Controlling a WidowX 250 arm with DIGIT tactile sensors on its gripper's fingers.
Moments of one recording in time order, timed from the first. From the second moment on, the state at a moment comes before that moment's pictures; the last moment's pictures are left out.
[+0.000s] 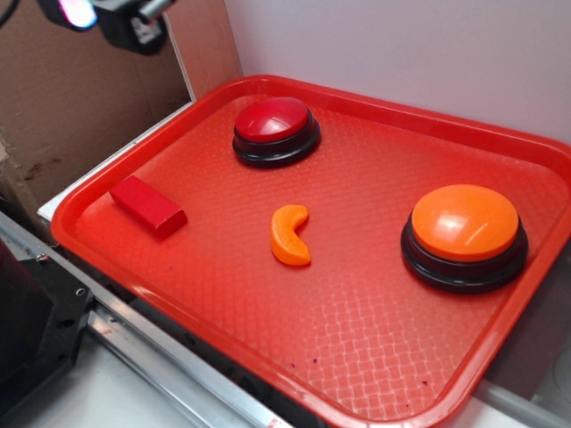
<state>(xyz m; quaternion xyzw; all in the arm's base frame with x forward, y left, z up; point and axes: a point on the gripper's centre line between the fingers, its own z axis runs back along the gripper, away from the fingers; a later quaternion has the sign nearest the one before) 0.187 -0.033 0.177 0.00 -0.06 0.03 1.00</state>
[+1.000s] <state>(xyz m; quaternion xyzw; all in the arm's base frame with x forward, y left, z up) 0.237 -0.076 0.068 0.00 -0.05 0.03 1.00</state>
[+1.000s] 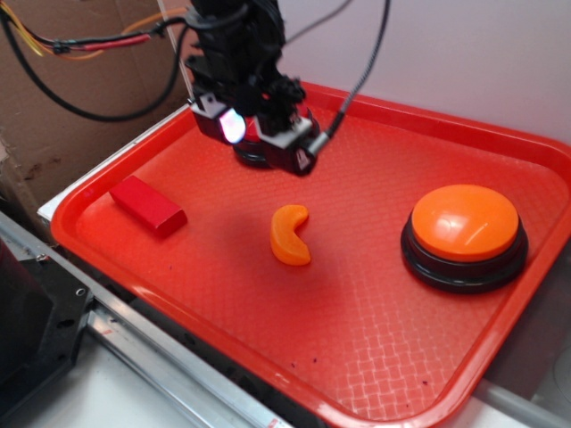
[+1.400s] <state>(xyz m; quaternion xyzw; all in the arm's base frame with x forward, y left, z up) 0.239 -0.080 0.038 0.01 -0.02 0.03 1.00</state>
